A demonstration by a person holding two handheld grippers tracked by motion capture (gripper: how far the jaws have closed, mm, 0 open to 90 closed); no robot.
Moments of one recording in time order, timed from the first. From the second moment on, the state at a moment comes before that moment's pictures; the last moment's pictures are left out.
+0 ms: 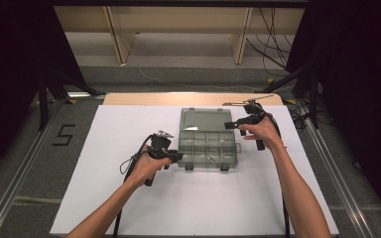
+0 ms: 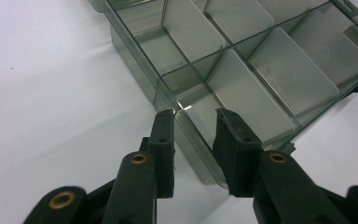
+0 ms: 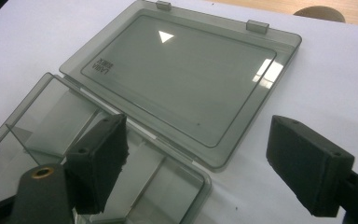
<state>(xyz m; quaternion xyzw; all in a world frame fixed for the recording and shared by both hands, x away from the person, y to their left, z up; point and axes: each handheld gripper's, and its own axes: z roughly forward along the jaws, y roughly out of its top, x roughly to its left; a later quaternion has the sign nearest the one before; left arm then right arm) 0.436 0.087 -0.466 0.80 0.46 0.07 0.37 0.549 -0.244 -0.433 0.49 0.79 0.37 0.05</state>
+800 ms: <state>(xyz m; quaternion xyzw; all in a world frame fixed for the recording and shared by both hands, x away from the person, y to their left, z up) 0.437 0.088 -0.466 0.80 0.46 0.06 0.38 0.569 -0.234 -0.451 0.53 0.78 0.33 0.02</state>
